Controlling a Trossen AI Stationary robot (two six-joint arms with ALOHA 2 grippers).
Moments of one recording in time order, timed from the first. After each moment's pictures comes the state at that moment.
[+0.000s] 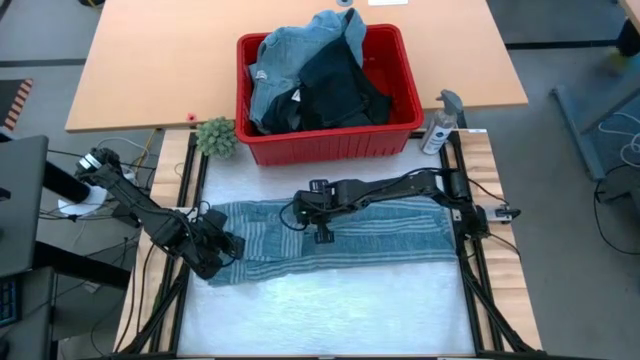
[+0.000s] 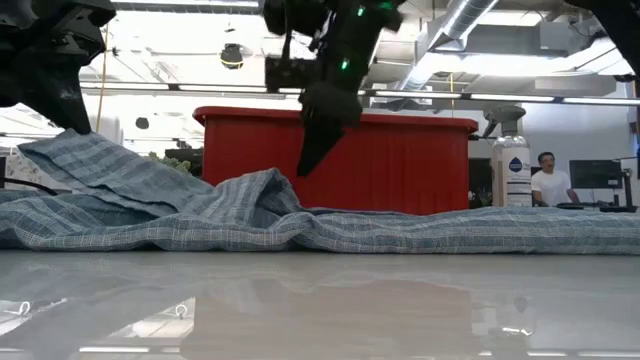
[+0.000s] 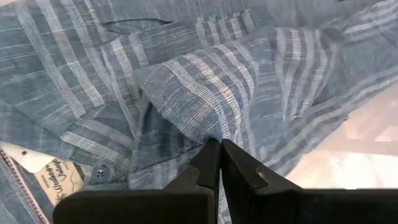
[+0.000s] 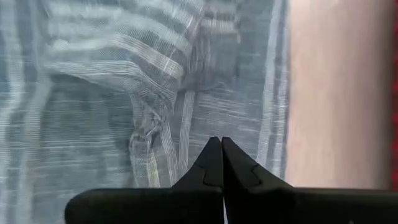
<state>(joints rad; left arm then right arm) -0.66 1.03 0.70 -0.91 -0.56 -1.86 0.01 2.08 1.75 -0.79 0.19 -0.16</state>
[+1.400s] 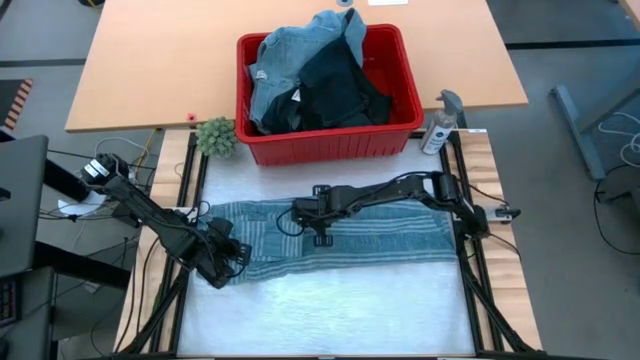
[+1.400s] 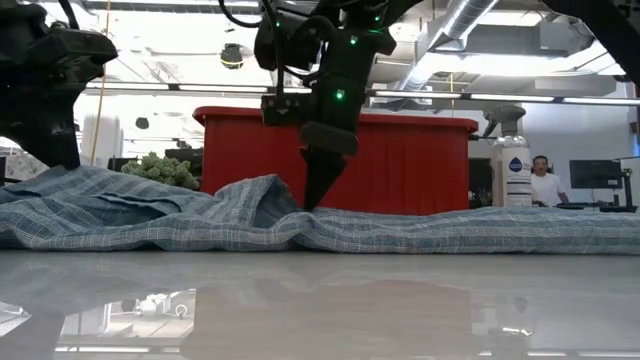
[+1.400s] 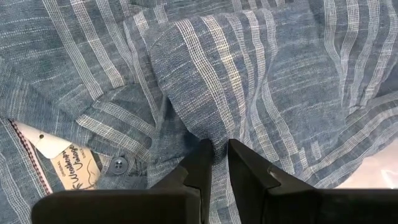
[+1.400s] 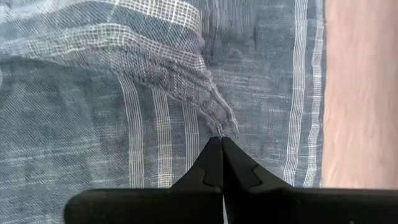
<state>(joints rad) -0.66 1.20 0.70 -0.90 -0.51 -1.92 0.02 2.17 1.74 -0.82 0.20 -0.06</state>
